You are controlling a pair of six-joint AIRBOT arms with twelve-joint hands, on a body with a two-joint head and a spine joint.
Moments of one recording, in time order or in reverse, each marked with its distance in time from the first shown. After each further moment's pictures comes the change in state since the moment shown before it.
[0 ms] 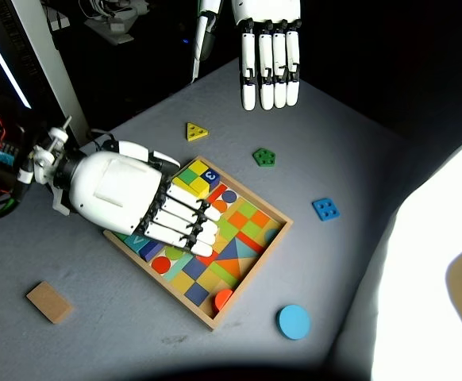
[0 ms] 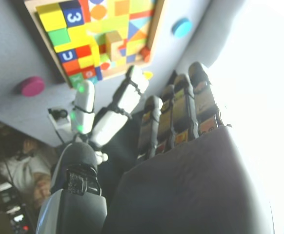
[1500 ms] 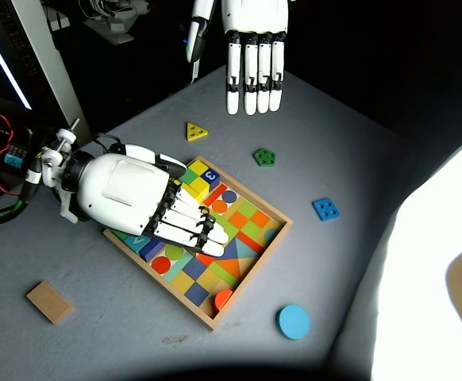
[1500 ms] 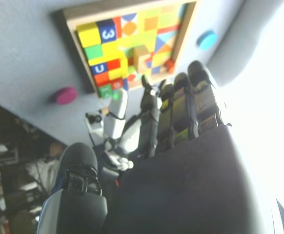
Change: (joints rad) left arm 0.001 0.000 -0.003 -0.010 -0.124 0.020; right arm 0.000 -0.053 0.063 -0.065 0.012 -0.014
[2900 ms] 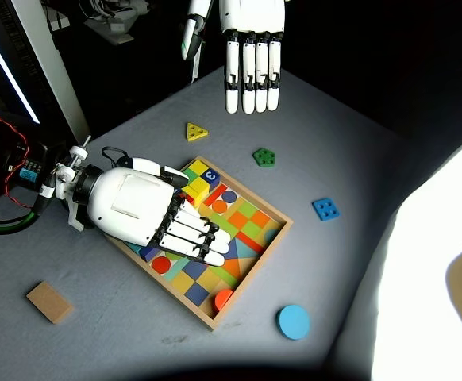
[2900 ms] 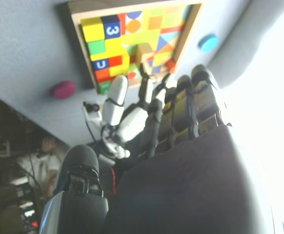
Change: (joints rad) left arm 0.000 0.007 -0.004 0.010 -0.004 -0.035; right arm -0.029 -0.025 0.042 -0.015 -0.005 0.020
